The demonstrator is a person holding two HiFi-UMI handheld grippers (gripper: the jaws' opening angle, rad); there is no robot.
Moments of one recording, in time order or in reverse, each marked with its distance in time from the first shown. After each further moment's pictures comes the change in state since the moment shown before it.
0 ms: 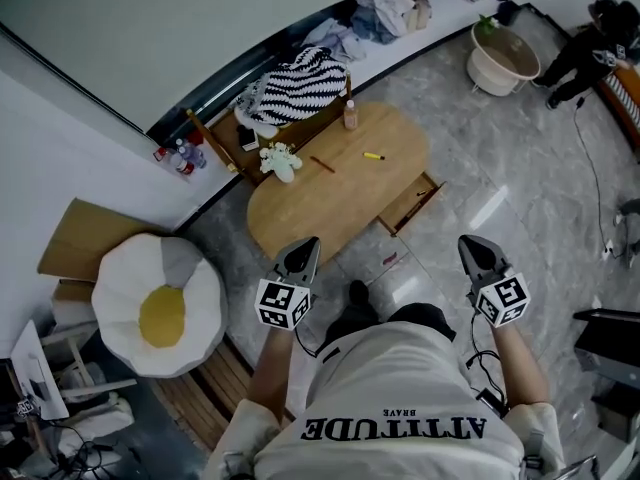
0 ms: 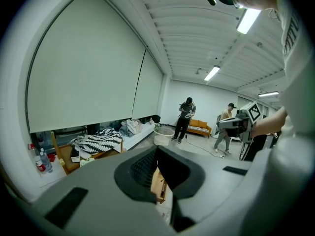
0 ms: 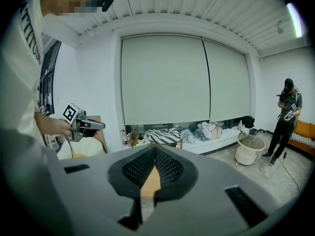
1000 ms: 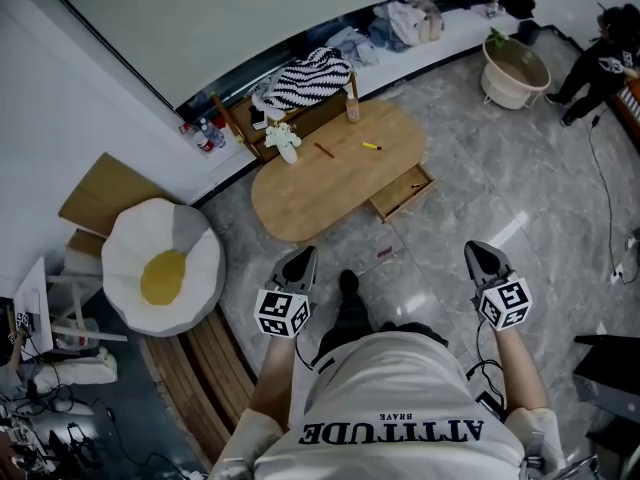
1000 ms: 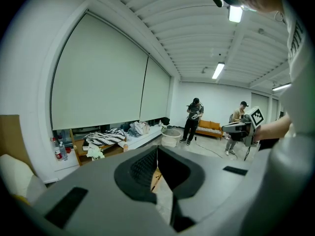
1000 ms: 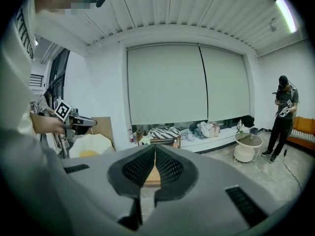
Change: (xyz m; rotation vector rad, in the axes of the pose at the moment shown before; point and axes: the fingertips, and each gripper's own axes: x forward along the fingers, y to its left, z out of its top) left arm -0.084 -0.211 -0.039 -0.011 -0.037 0.199; right arm -0.193 -0.047 -0.082 0.006 -0.043 0.067
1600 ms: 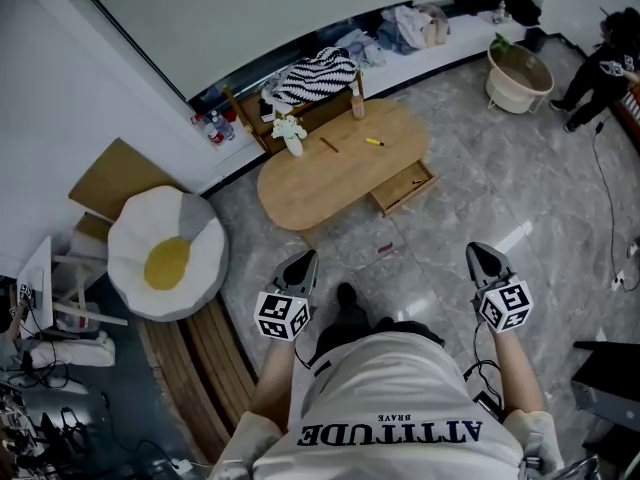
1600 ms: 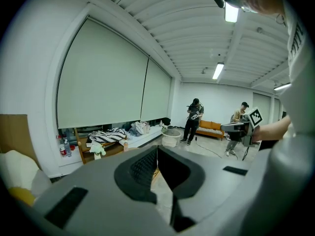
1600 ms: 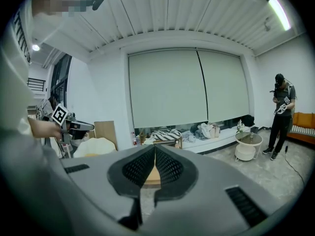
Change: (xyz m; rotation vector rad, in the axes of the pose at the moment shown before) left arm -0.060 -0.062 -0.014 -0.007 -0.007 0.034; right arm -0.069 0.011 -0.010 0.028 -0.045 0.018
